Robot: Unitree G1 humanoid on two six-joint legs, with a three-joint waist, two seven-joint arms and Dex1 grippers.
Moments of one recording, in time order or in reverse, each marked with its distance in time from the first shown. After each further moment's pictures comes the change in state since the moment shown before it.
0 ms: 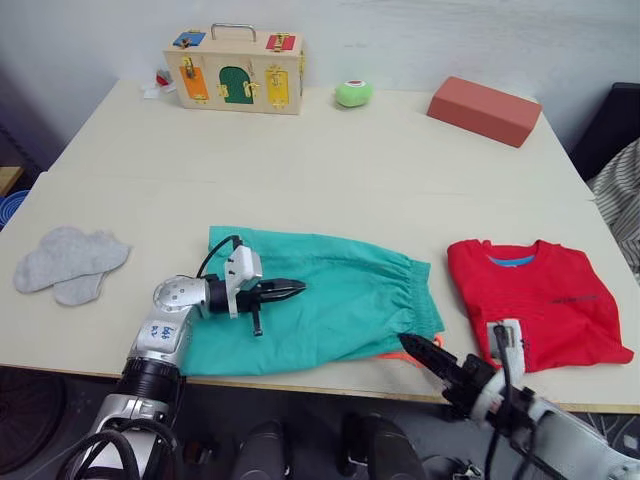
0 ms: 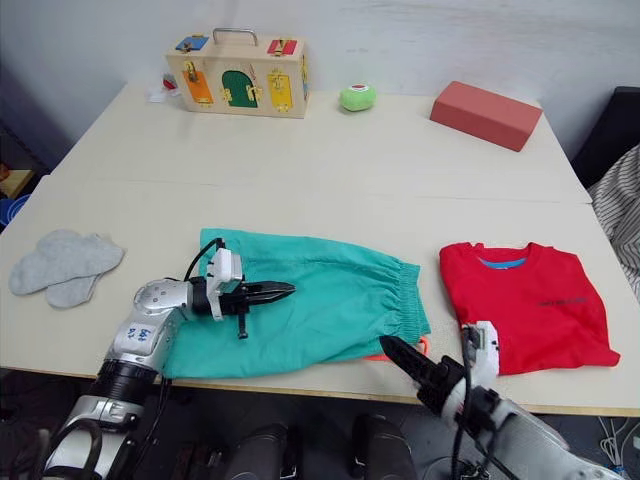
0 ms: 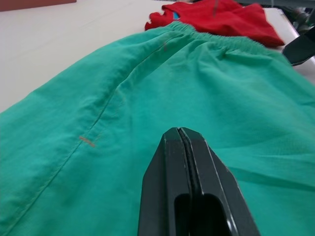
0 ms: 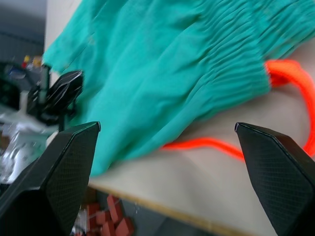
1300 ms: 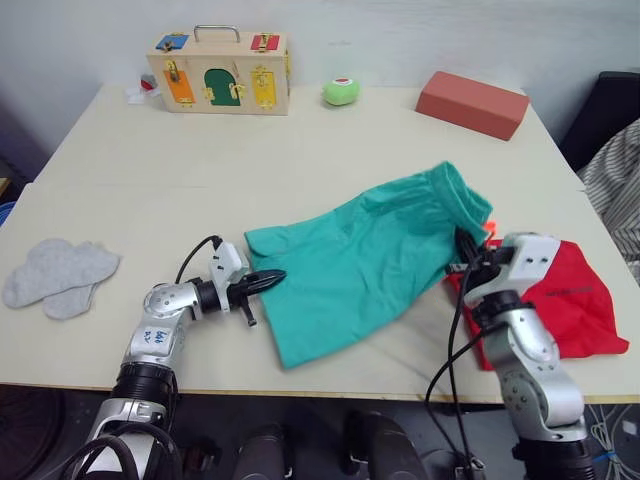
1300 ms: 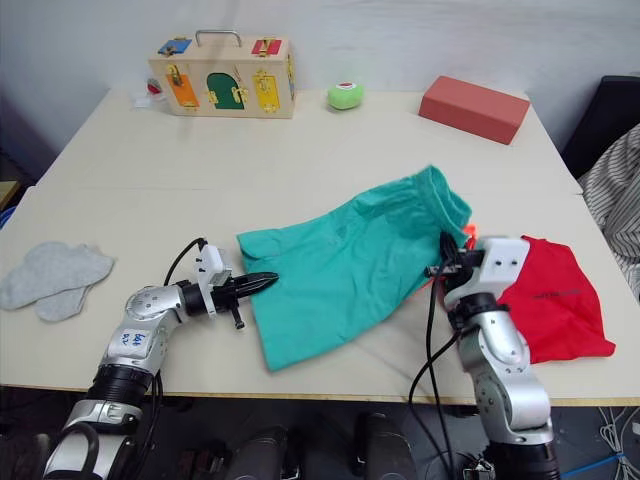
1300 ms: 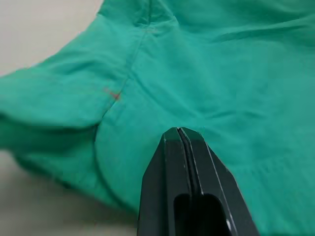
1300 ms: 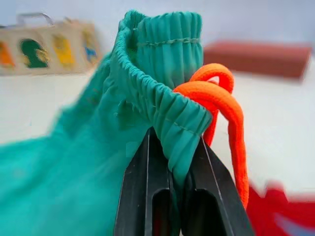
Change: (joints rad) left arm 0.031 -0.013 0.071 0.044 0.029 0.020 0.159; right arm -0.497 0.194 0.048 0.246 -1.290 -0.419 0.378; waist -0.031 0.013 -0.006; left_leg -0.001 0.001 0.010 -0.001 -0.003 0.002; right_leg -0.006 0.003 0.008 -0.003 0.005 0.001
